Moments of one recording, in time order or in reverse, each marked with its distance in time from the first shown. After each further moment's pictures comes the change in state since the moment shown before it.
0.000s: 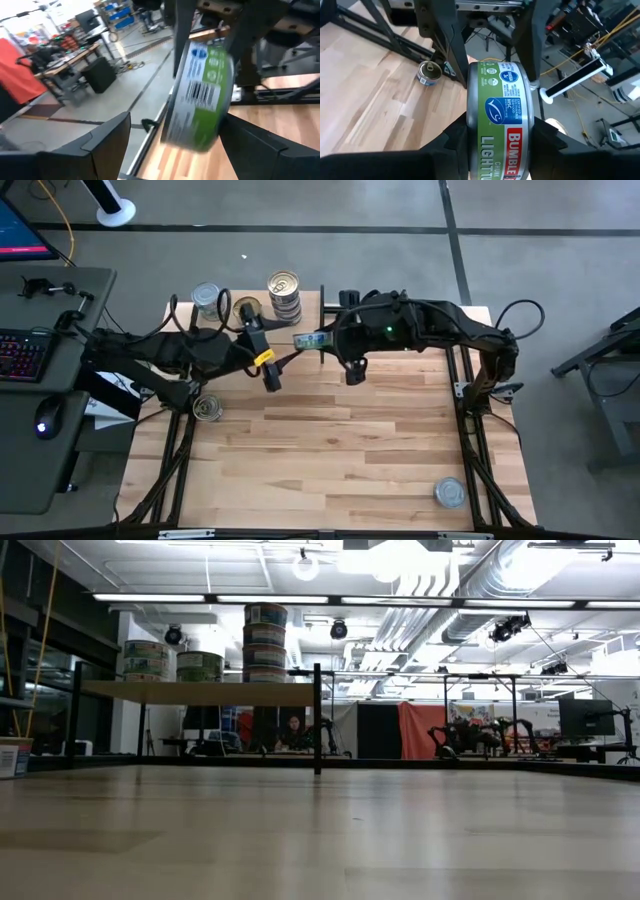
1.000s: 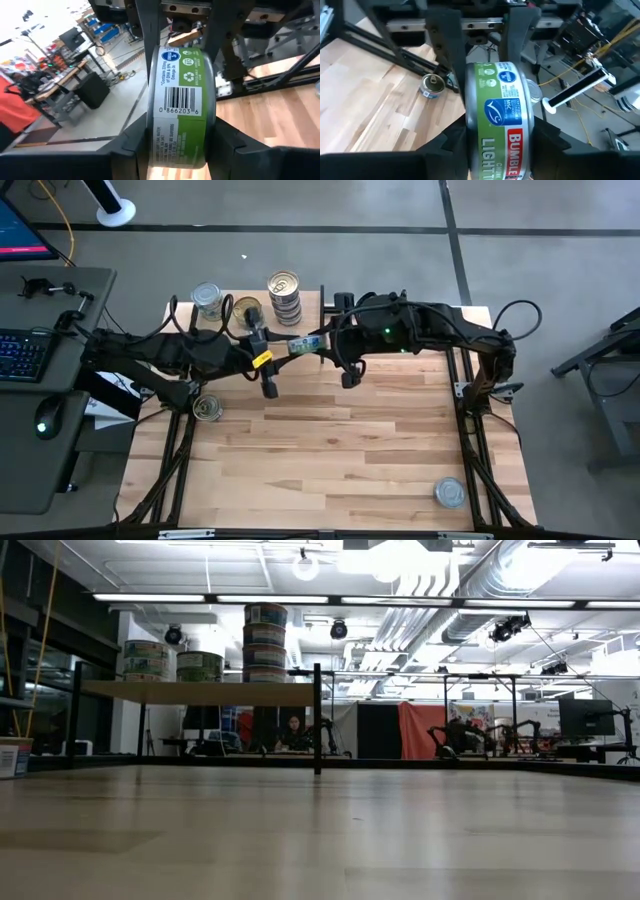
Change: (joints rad) left arm -0.003 0.000 0.000 0.003 0.072 0.146; right arm 0.004 0.011 0.000 0.059 -0.030 0.004
